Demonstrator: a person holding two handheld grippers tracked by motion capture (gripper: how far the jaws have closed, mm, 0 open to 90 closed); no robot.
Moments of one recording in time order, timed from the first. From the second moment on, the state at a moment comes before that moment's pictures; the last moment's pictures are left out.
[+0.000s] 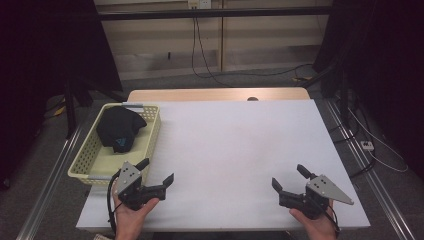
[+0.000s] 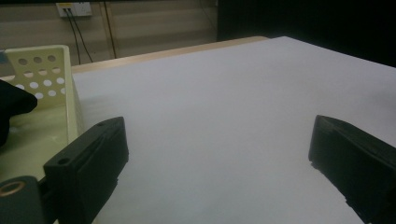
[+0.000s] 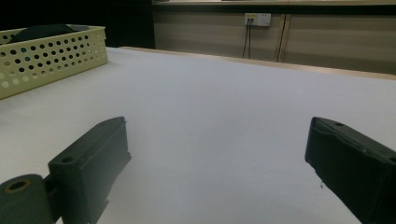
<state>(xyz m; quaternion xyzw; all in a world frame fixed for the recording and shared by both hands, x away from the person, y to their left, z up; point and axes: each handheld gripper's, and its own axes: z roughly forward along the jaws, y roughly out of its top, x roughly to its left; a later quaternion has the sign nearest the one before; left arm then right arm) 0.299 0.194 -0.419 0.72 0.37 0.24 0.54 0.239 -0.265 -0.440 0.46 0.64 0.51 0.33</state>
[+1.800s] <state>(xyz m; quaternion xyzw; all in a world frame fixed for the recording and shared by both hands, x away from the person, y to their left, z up) 0.330 0.208 -0.379 0.72 0.36 0.25 0.54 0.240 -0.263 -0.442 0.46 0.65 0.51 0.31</state>
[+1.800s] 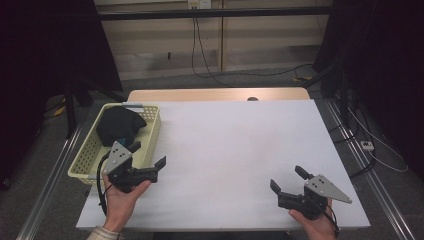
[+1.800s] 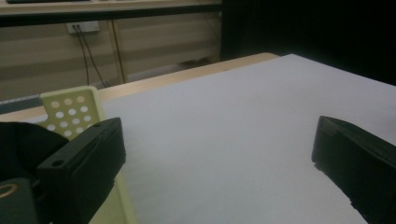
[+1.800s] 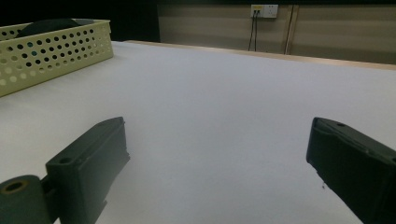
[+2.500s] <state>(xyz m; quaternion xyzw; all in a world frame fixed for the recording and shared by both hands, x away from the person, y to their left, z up) 0.361 0.216 -0.355 0.72 0.37 0.25 0.52 0.241 -0.262 -0.442 0.46 0.66 0.51 0.31</state>
